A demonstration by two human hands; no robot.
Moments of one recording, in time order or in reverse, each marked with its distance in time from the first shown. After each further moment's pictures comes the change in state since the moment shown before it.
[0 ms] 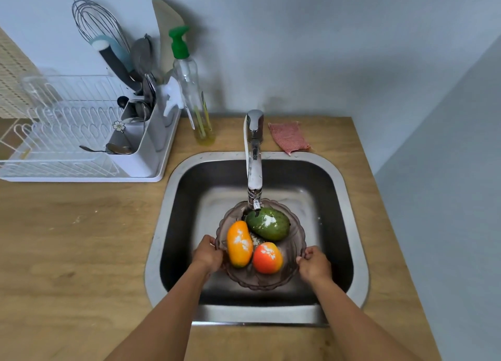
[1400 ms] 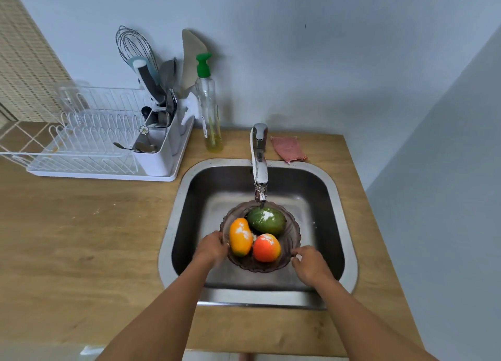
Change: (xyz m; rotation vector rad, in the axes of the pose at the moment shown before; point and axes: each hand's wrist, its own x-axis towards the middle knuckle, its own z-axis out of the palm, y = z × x) left_hand -0.050 0.019 -0.021 0.413 0.017 0.271; right_hand -0.041 -0.012 -0.025 -0.398 -0.087 -0.371
